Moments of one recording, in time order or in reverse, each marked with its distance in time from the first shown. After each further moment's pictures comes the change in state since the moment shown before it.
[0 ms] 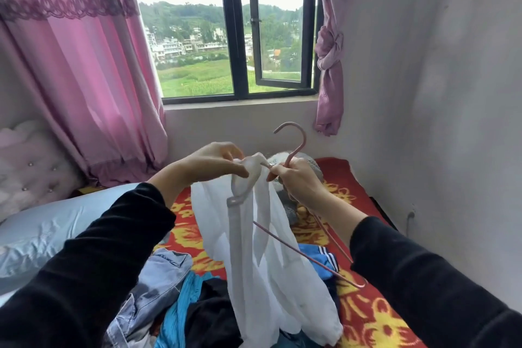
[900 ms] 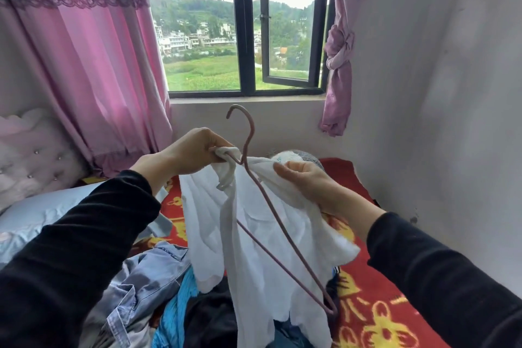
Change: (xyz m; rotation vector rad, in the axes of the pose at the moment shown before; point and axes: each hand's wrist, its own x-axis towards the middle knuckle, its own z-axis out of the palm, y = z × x) left_hand -0.008 -0.026 -0.029 0.164 0.201 0.318; right_hand 0.005 0.010 -0.009 0.211 -0.293 0.115
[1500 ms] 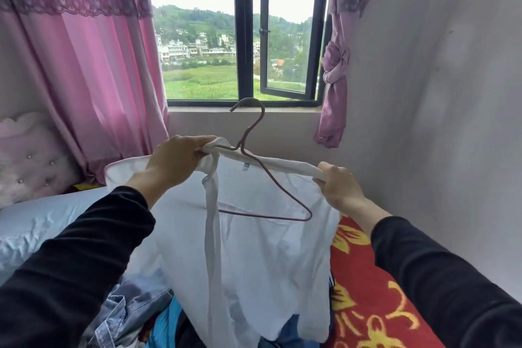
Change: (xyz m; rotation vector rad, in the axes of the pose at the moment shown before) left_hand -0.016 -0.015 -0.005 0.312 0.297 -0.129; right_hand 0.009 0.015 -0.053 -1.035 0.490 -0.048
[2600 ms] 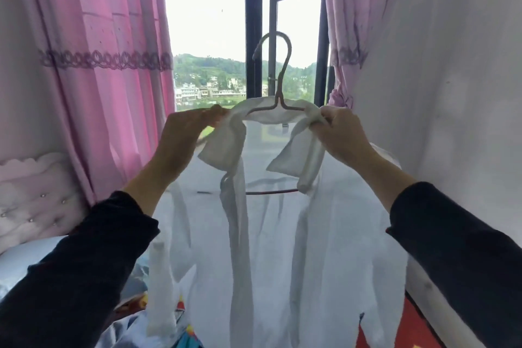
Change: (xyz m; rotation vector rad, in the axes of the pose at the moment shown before) left_hand 0.036 0.041 -0.097 -0.706 0.403 0.112; right_hand 0.059 -0.111 -0.146 0.372 0.322 -0.287
